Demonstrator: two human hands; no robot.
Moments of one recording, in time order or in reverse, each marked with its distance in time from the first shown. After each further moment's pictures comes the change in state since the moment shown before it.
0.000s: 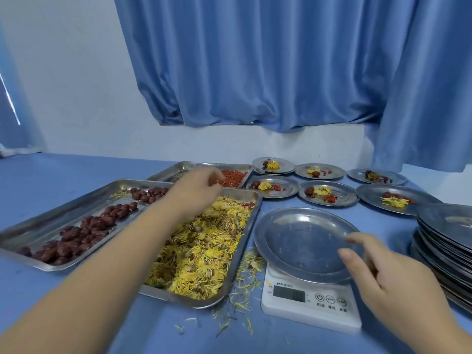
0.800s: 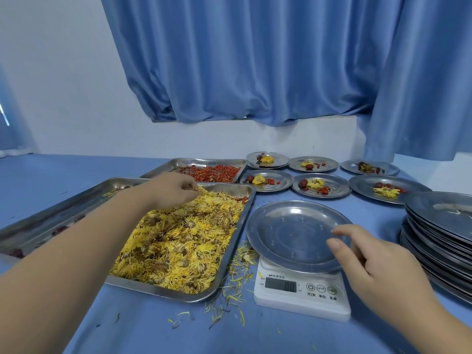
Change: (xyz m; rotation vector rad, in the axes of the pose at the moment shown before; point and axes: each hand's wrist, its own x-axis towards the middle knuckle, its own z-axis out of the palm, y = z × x) left_hand 0.018 -0.048 -0.020 0.296 -0.277 0.023; right_hand -0.001 0.004 0.005 0.110 0.056 -0.041
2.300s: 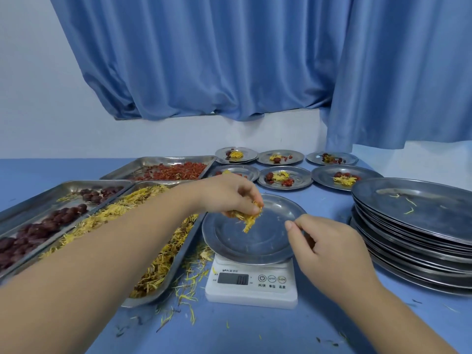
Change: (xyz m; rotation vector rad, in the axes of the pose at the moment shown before) left_hand 0.025 0.168 0.045 -0.452 -0.392 0.291; right_hand 0.006 0.024 0.009 -0.066 0.140 -0.068
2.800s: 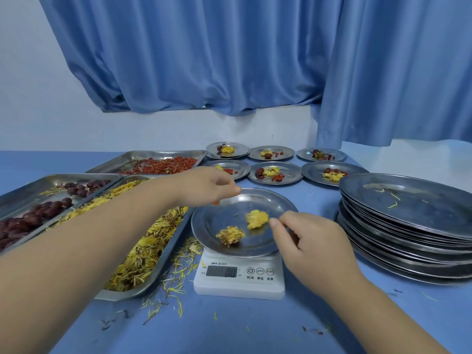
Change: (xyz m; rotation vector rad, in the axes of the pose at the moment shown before) left_hand -0.017 -0.006 -0.006 0.277 0.133 -0.040; right_hand -0.001 -0.007 -0.003 0.005 -0.028 -0.033
